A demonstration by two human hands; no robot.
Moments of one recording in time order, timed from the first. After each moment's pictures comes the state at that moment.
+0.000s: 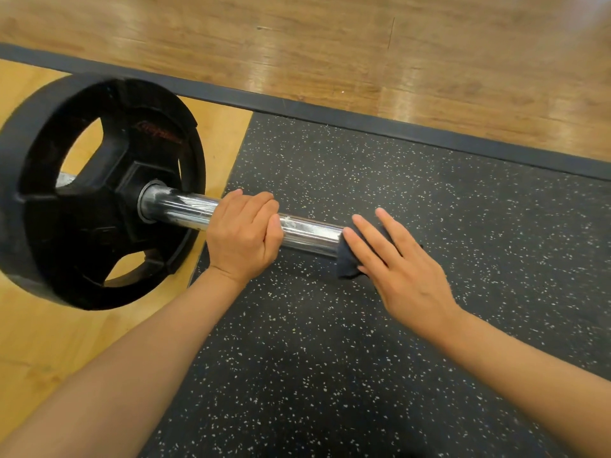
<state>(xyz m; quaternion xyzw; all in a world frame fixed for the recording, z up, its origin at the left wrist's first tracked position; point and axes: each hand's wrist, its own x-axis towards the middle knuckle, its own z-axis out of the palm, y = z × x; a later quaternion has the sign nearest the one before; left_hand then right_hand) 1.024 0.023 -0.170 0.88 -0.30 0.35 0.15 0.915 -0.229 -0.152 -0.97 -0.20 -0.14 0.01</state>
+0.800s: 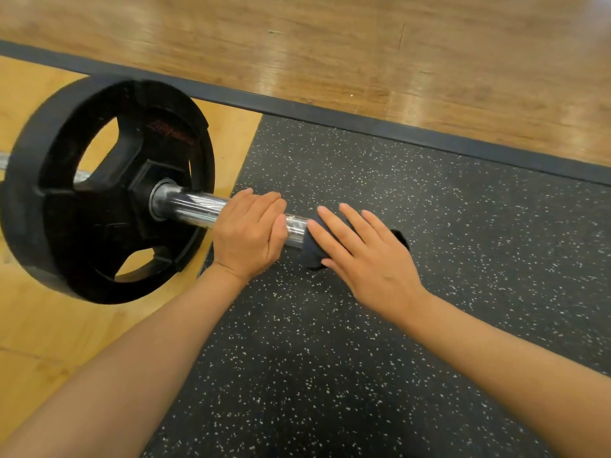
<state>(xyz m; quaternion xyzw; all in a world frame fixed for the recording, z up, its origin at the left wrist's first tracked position) 1.027 0.029 -0.167 0.87 -0.32 0.35 0.14 0.946 -0.189 -0.149 -0.96 -0.24 -0.14 0.00</state>
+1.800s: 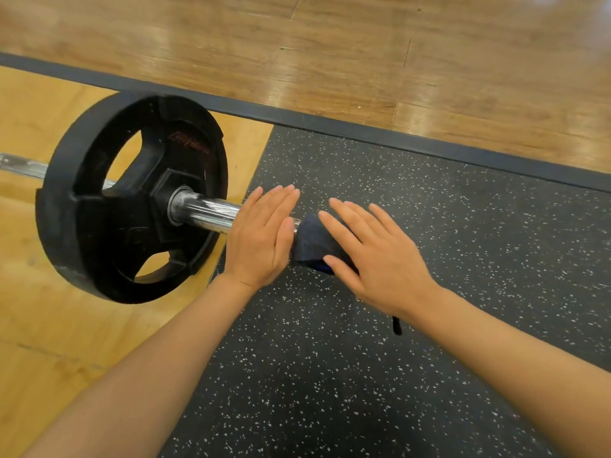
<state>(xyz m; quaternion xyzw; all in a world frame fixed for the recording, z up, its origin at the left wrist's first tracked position) 1.013 0.030 -0.147 0.90 -0.29 0.22 0.22 0.952 -0.183 -0.124 -0.97 -0.22 -0.09 0.07</state>
